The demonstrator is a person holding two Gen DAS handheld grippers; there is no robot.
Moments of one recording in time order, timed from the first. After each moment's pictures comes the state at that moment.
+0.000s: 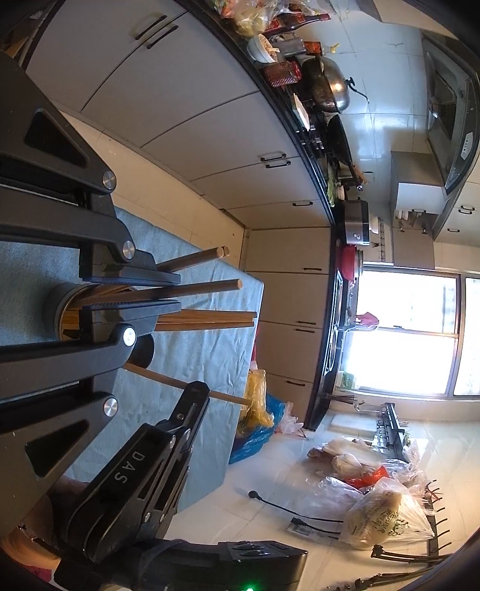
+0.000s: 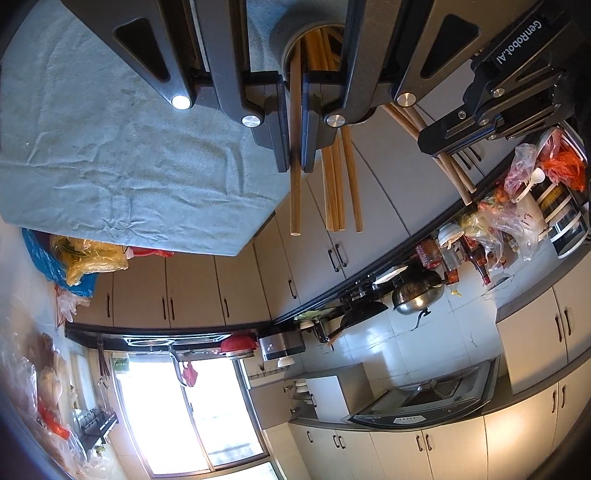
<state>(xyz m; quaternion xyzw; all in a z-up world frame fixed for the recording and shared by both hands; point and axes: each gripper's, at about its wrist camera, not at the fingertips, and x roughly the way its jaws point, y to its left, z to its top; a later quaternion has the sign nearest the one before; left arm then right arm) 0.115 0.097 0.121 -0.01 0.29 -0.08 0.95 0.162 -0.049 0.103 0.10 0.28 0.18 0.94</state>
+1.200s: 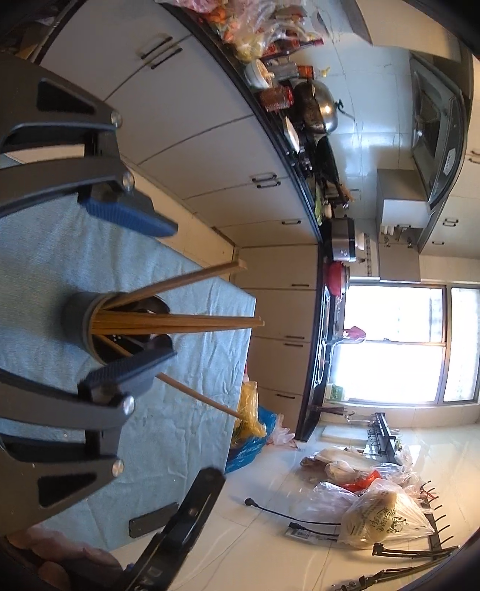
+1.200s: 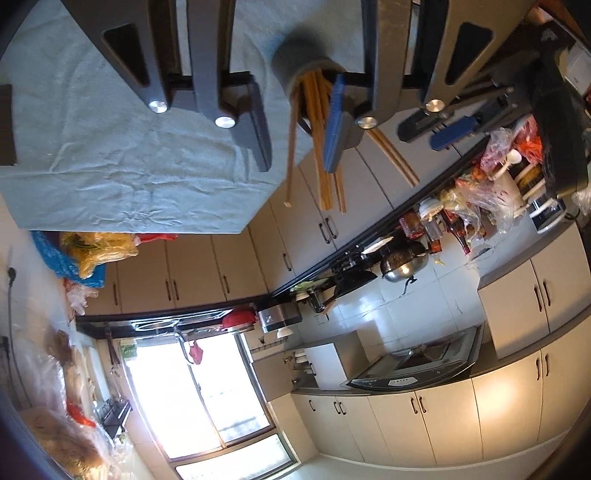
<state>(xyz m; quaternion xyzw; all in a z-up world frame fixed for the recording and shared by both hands) 0.057 0.104 0.121 0.00 0.26 -0.04 0.96 0.079 -0.100 0.132 0.13 0.22 0.19 0.95</state>
